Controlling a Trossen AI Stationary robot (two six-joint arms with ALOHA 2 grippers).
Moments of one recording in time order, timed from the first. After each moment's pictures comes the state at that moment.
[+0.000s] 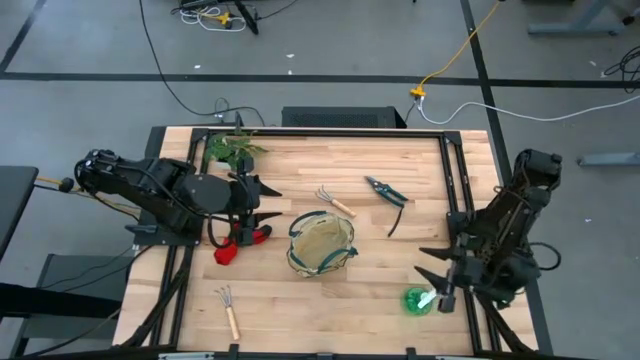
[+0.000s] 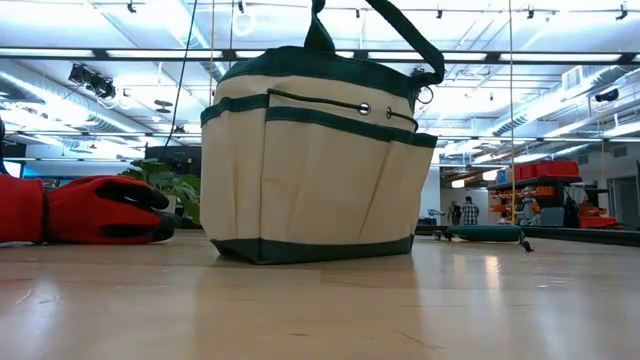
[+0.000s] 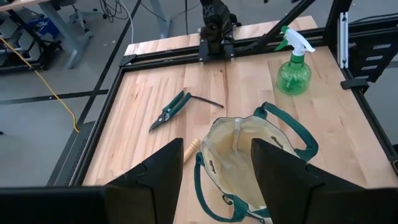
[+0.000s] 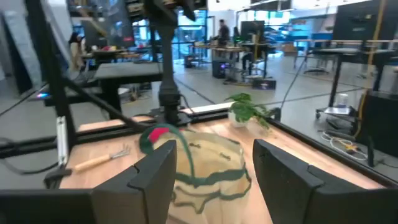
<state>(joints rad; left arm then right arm) -0.34 1.25 1.56 -0.86 -0.45 -0.06 1.22 1.28 0.54 1.24 1.57 -0.46</state>
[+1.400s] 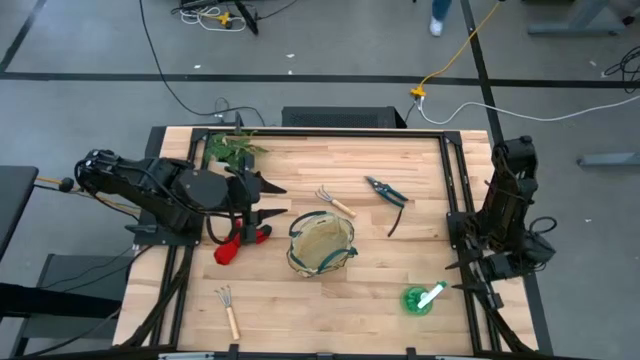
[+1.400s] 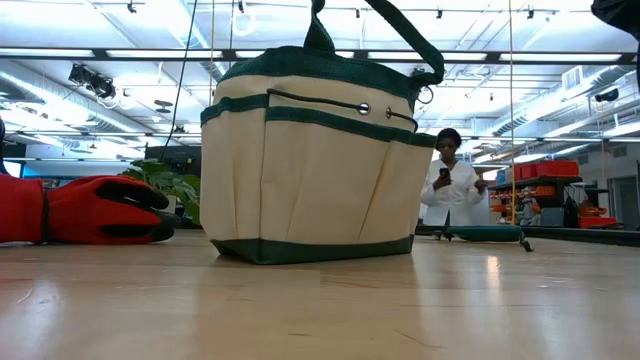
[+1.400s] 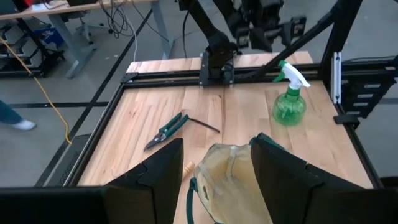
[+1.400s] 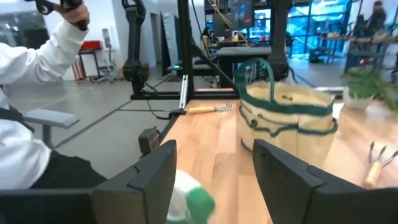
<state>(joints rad) -0.33 1.25 1.56 -0.75 -0.46 -0.09 1.79 1.11 0.08 1.34 1.57 -0.21</state>
